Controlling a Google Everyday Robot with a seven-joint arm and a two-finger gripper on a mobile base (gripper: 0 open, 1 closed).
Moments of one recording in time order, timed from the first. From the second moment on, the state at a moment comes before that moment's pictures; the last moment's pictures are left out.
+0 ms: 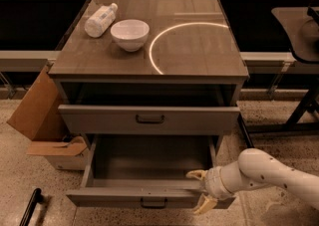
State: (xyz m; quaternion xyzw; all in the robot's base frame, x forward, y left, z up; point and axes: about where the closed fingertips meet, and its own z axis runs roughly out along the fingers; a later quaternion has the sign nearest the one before) arm 0.416 -0.125 0.461 -0.66 0.66 0.23 0.26
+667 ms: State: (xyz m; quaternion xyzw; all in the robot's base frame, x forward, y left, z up) arm 0.424 -0.186 0.548 -0.67 0.68 0.17 0.25
